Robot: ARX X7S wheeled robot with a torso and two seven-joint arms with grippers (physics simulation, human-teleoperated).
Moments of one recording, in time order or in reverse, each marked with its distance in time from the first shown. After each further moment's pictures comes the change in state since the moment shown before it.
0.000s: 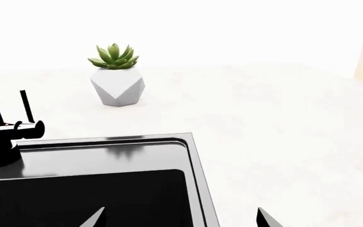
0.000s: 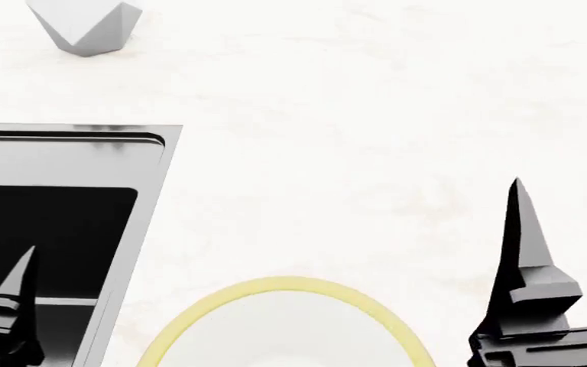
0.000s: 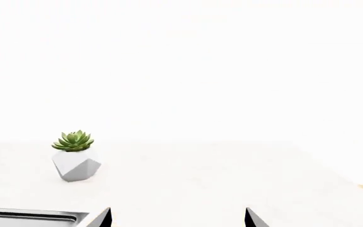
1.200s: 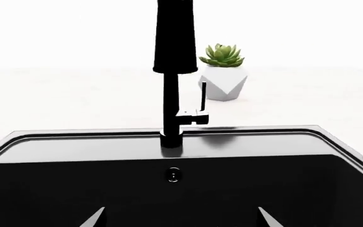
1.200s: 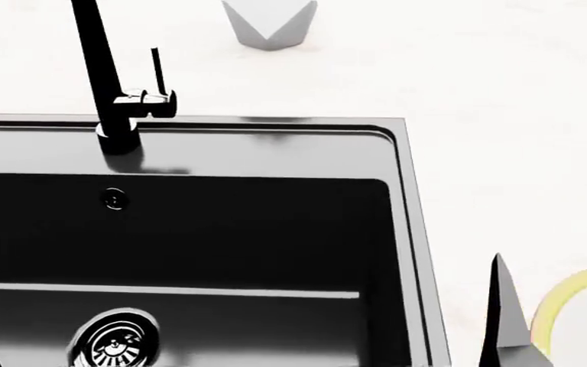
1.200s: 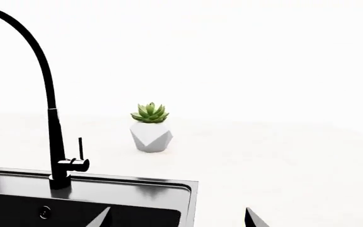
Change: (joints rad) left arm 0.089 -0.060 -0.143 0.043 -0.127 0.016 -0.026; right arm -0.228 0.009 0.140 -0.114 0.048 0.006 0.022
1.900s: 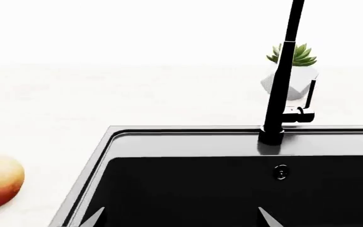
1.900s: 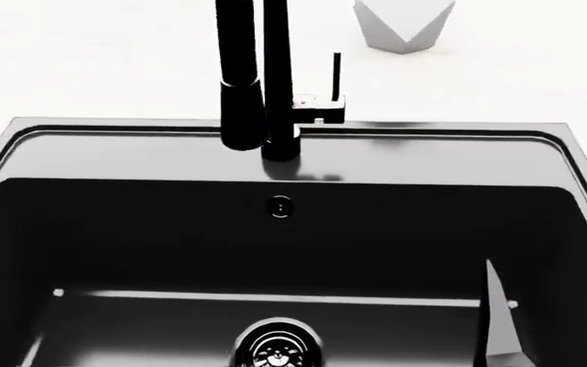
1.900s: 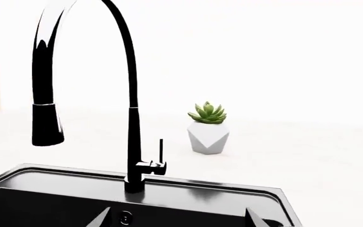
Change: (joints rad) left arm 0.057 -0.010 -0.004 -0.009 0.024 0.059 0.014; right arm -0.014 0.019 -0.010 -0.014 -0.008 -0.004 0.003
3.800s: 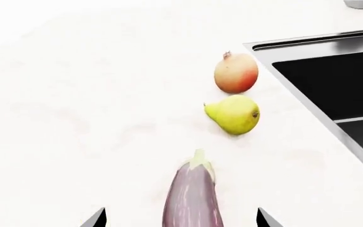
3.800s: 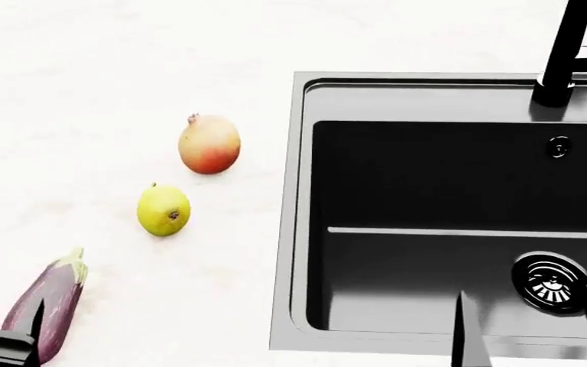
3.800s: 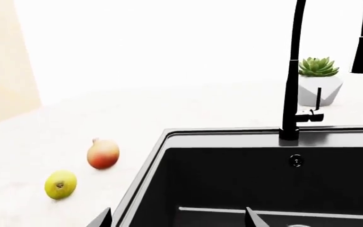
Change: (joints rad) left arm -0.199 -0.066 0.198 -0.117 -0.224 -0.217 -0.259; right arm -0.022 -0.093 -0.155 0.066 -0.088 -0.019 -0.030
